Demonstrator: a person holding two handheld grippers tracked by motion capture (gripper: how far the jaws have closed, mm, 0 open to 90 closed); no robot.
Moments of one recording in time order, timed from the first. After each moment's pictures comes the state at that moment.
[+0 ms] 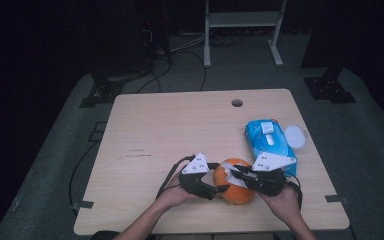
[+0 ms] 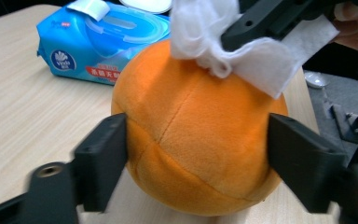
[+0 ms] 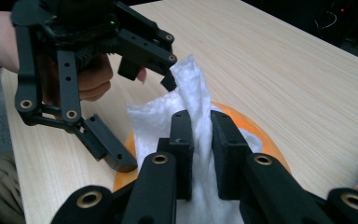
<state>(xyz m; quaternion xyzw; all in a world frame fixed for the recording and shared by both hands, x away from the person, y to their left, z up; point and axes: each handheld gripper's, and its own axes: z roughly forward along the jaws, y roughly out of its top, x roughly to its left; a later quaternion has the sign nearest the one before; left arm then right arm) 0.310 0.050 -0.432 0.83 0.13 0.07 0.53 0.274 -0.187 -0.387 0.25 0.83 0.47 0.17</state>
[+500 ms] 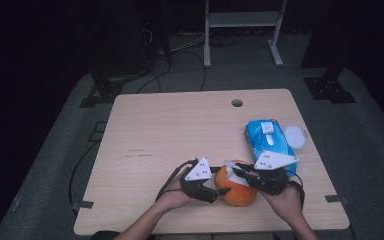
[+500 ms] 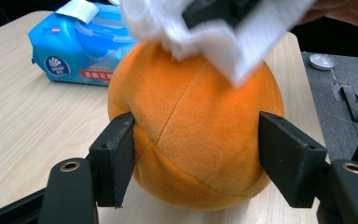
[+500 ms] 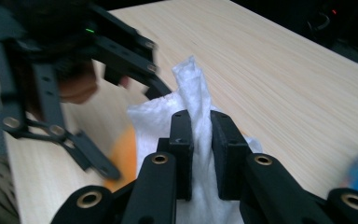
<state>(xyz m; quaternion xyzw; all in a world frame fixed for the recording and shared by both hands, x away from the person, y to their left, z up) 0.301 0.047 -0.430 0.85 0.10 0.09 0.51 0.275 -0.192 -0.382 0.26 0.83 0.47 0.18</state>
